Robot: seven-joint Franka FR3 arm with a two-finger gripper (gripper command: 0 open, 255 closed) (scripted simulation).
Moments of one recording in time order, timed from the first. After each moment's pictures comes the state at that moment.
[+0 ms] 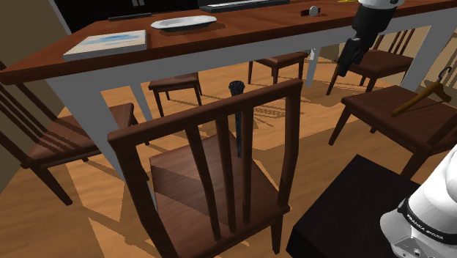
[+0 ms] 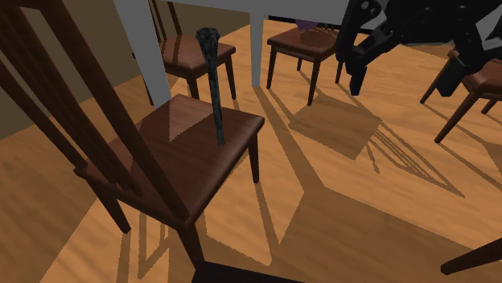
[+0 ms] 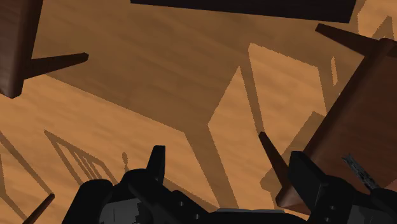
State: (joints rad) arm -0.02 -0.80 -0.02 -2.36 -0.09 1.70 -0.05
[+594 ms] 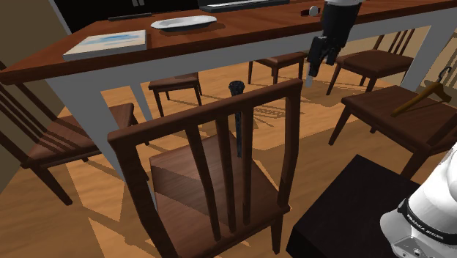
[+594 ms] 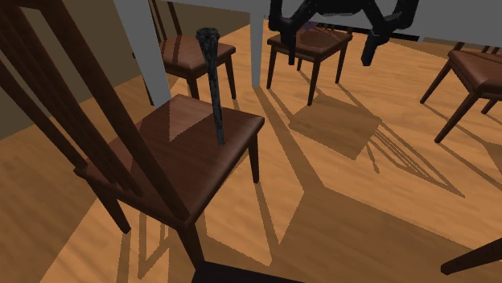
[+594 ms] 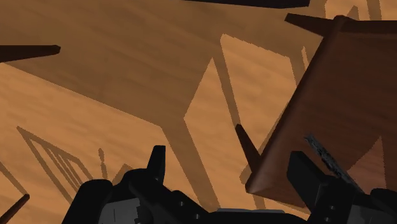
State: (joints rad) arm 0.02 -0.61 0.10 -2.20 -0.01 1.68 0.08
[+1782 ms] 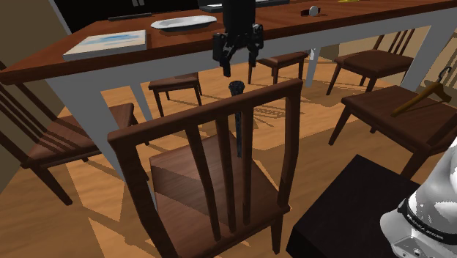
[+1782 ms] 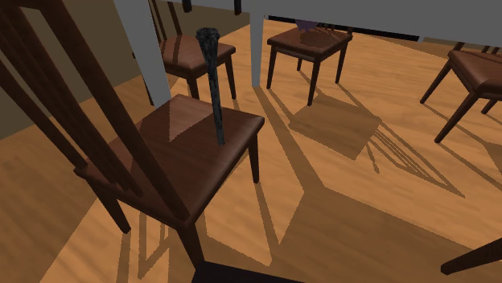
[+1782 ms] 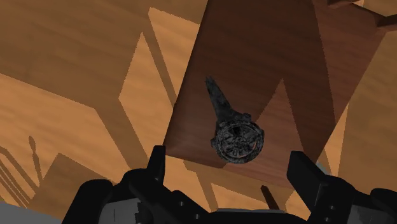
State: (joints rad) arm 0.11 0.03 0.34 -1.49 -0.01 1.53 0.44
